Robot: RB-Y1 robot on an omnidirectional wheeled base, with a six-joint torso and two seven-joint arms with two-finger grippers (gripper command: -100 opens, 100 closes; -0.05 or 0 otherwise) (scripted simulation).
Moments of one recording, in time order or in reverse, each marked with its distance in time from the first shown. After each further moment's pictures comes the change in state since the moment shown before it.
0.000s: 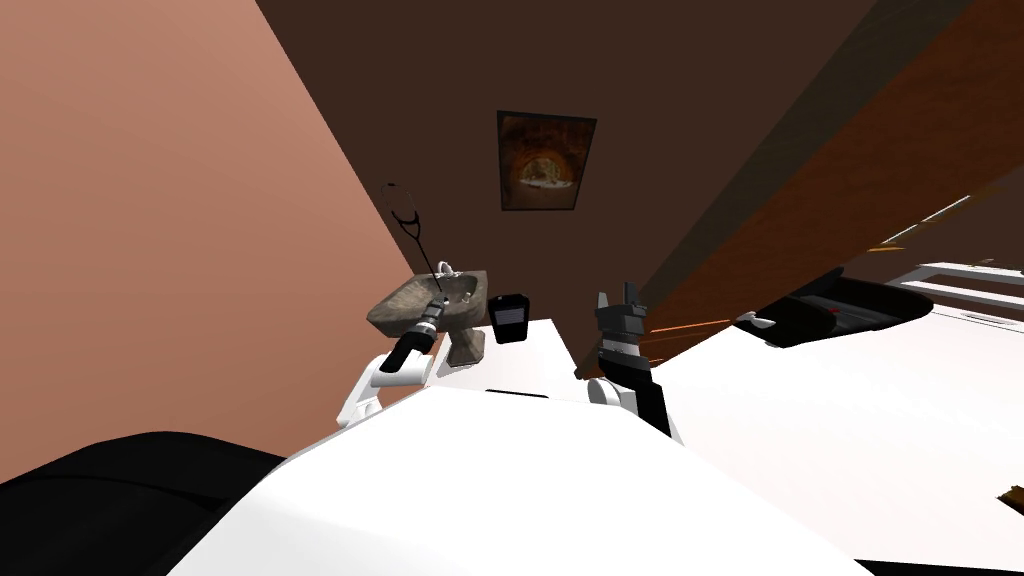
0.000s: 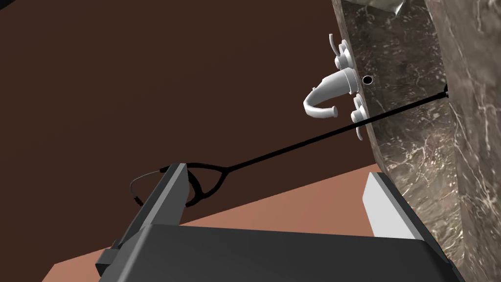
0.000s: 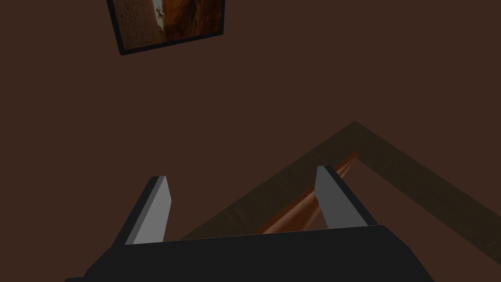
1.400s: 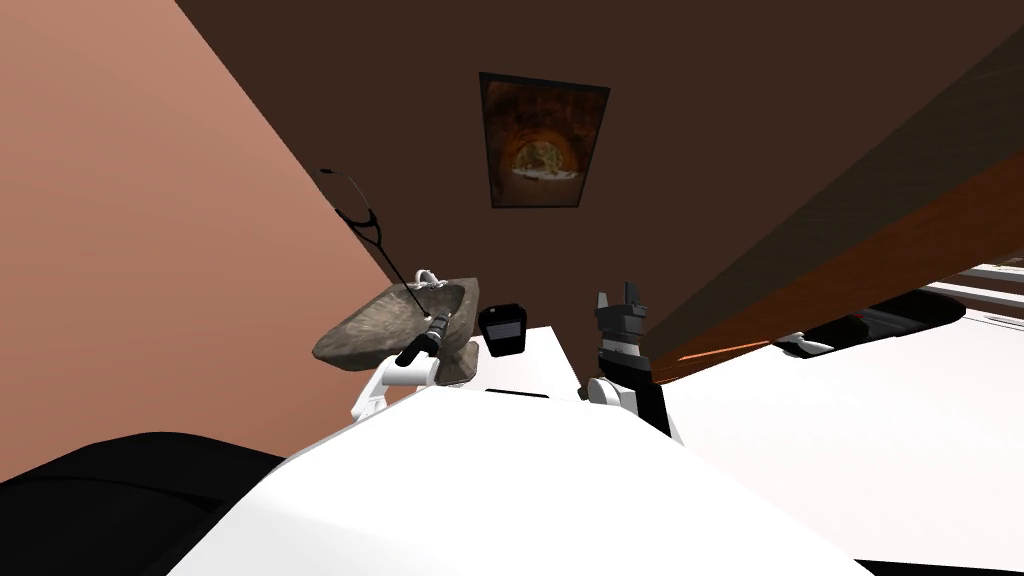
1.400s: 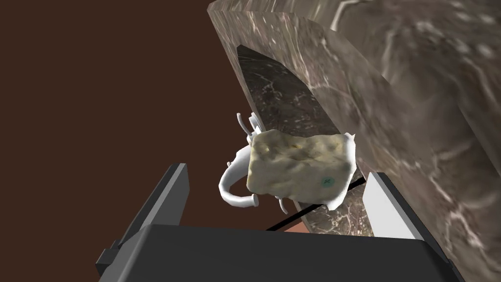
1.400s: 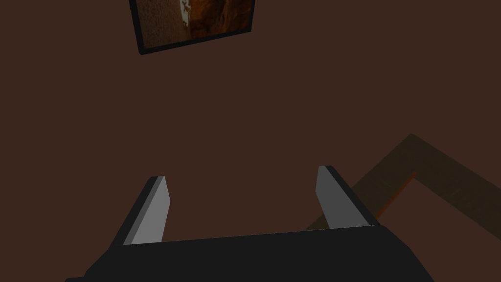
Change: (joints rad) left arm -0.012 0.026 -0.026 0.128 0.025 0.194 0.034; right arm 0.000 0.000 0.000 0.000 0.000 0.000 0.000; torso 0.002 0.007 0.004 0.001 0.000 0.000
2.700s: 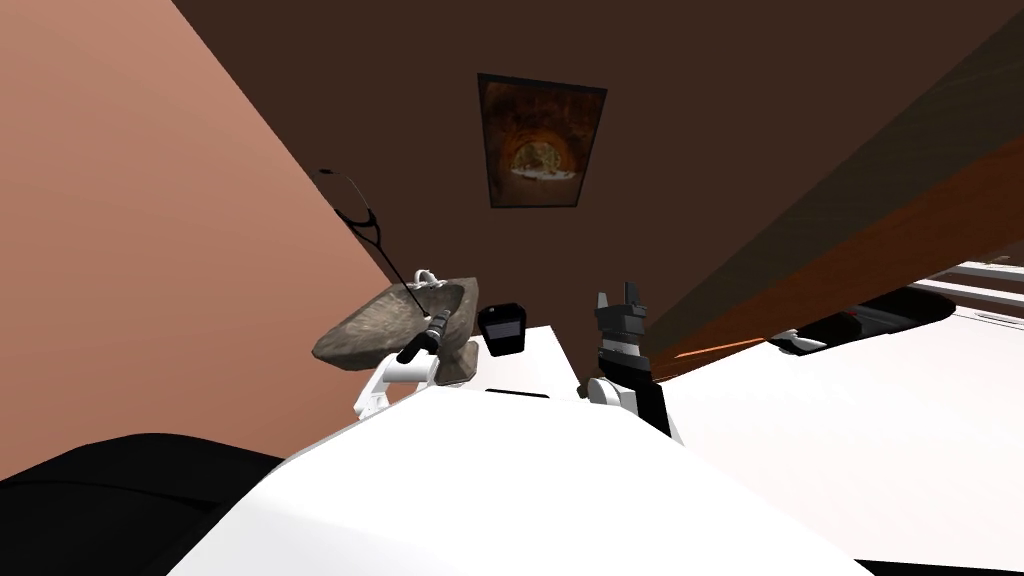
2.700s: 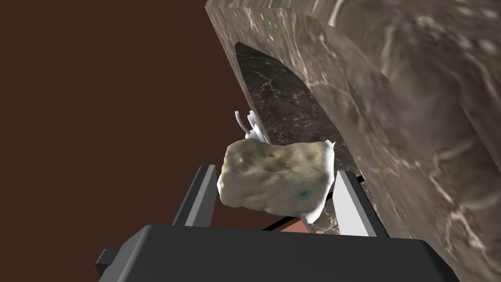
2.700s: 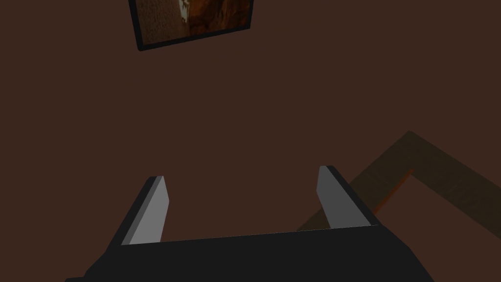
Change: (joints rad) left arm -0.026 0.005 0.016 0.032 0.002 -0.003 0.005; right arm 0.000 0.000 0.000 0.000 0.000 0.000 0.000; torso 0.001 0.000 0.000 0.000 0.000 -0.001
